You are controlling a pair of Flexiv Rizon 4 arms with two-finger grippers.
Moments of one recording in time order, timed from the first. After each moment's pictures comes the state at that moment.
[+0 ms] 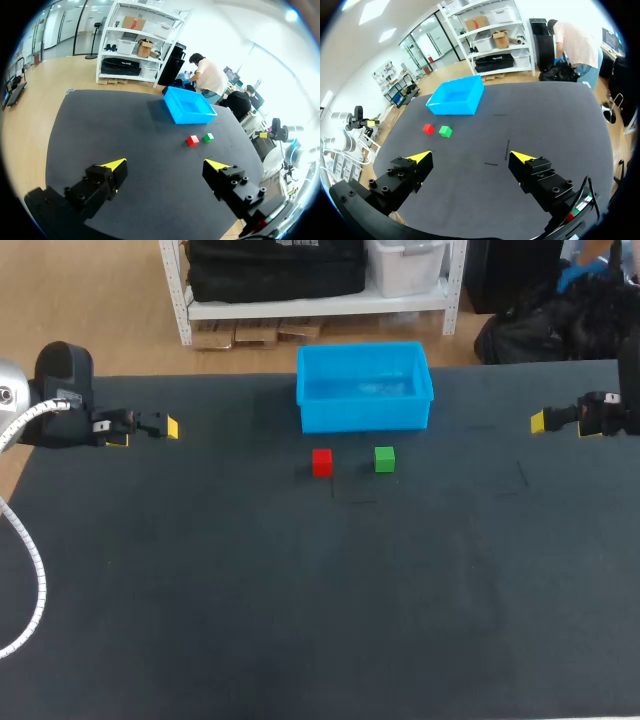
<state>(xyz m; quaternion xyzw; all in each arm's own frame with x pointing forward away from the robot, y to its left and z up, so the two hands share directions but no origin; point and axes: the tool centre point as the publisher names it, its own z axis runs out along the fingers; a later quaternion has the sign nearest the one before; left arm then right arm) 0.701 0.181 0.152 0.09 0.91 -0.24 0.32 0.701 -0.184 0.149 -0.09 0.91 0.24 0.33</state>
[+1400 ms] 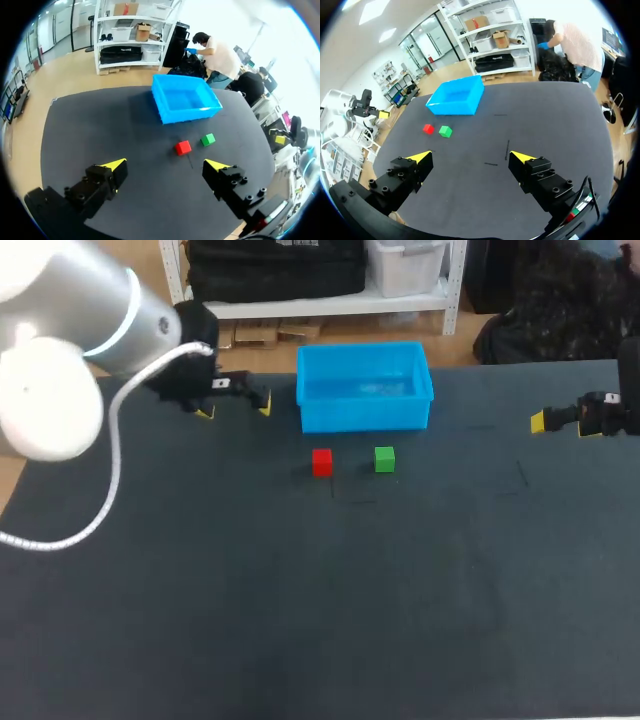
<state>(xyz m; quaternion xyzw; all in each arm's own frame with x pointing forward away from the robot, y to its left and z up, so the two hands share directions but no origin) 0.762 0.070 0.143 0.11 0.95 -0.15 0.25 0.701 -0.184 0.149 -0.09 0.91 0.24 0.33</state>
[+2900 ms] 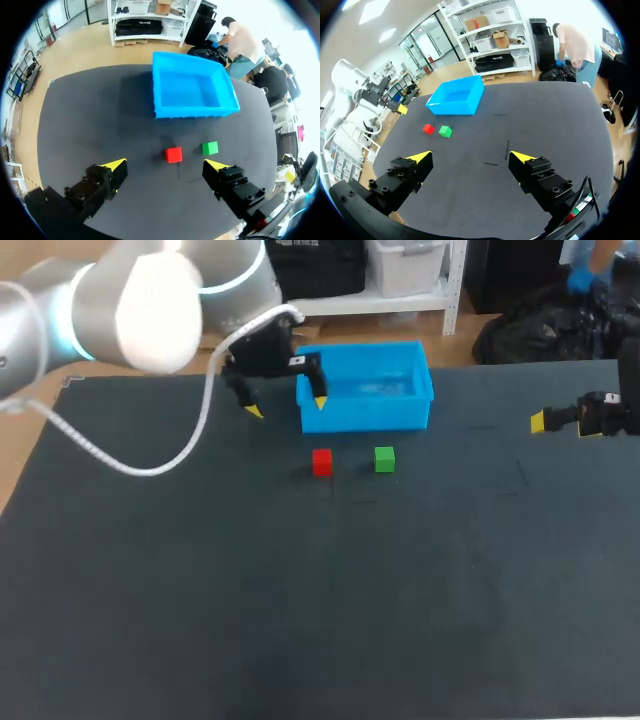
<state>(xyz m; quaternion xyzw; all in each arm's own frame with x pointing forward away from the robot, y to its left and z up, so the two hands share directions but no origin) 0.802 0.000 0.117 0.03 0.99 -0.09 0.12 0.701 -0.184 0.149 -0.09 0.91 0.24 0.33</state>
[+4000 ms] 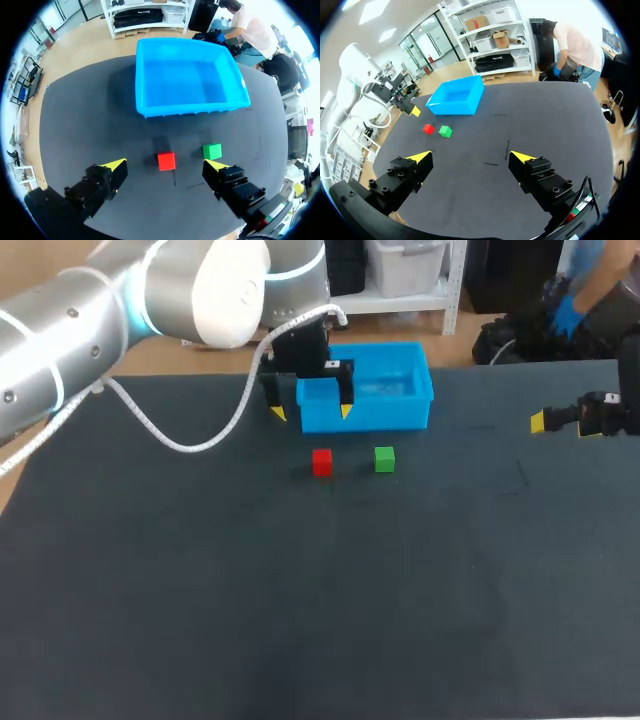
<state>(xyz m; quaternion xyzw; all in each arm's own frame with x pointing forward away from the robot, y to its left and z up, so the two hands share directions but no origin) 0.817 -0.030 0.088 0.05 1.00 -0.04 0.07 0.701 -0.184 0.149 -0.09 0.91 0.24 0.33</state>
